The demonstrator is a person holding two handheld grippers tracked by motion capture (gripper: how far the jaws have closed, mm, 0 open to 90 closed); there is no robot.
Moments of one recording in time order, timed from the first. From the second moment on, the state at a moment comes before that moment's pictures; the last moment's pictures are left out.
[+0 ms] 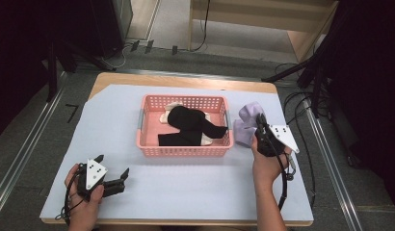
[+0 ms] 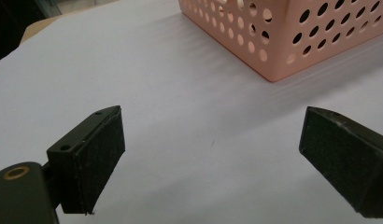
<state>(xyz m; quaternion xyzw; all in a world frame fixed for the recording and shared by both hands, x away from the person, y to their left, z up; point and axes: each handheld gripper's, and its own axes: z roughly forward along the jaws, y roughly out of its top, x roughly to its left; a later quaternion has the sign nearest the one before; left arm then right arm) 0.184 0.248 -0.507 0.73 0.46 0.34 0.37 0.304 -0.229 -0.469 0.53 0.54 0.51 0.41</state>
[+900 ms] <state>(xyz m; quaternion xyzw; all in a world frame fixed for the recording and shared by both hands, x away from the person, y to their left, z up) 0.184 0.247 -0.507 0.73 0.46 0.34 0.37 0.252 -0.274 -0.498 0.53 0.57 0.53 0.33</state>
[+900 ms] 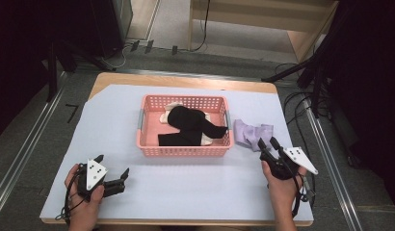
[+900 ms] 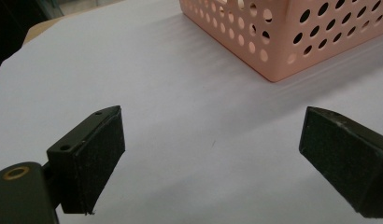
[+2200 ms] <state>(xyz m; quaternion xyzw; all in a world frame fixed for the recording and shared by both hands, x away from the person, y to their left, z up) 0.184 0.247 -0.507 0.73 0.46 0.34 0.37 0.170 -0.363 -0.529 0.57 0.53 0.51 0.35</state>
